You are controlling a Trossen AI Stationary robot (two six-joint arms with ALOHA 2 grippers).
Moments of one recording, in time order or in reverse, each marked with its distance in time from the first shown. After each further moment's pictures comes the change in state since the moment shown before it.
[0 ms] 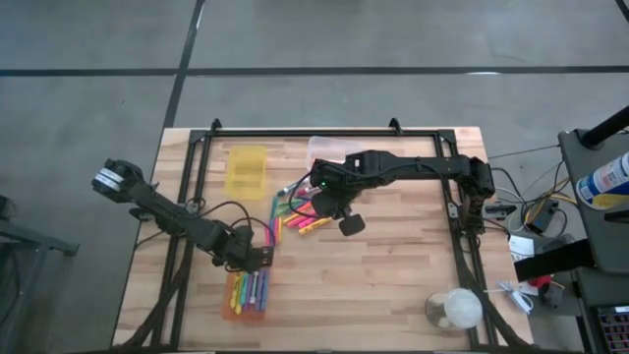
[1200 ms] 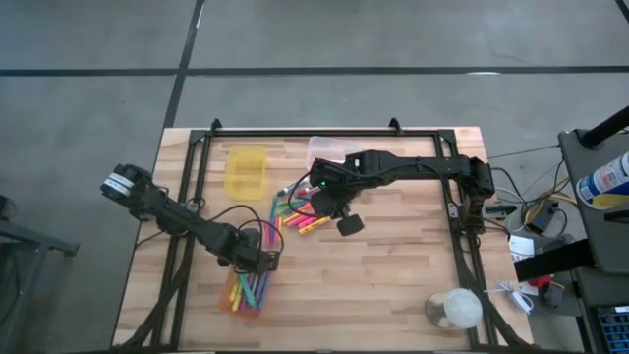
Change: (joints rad) left arm 0.016 0.099 0.043 0.026 0.031 0.089; right arm 0.000 0.000 0.000 0.021 0.000 0.027
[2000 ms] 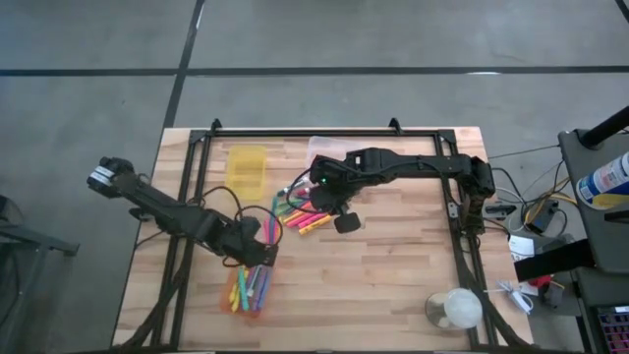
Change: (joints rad) left arm 0.000 -0.169 0.266 -0.307 -0.102 0.143; right arm -0.010 -0.004 0.019 -0.001 0.025 0.083
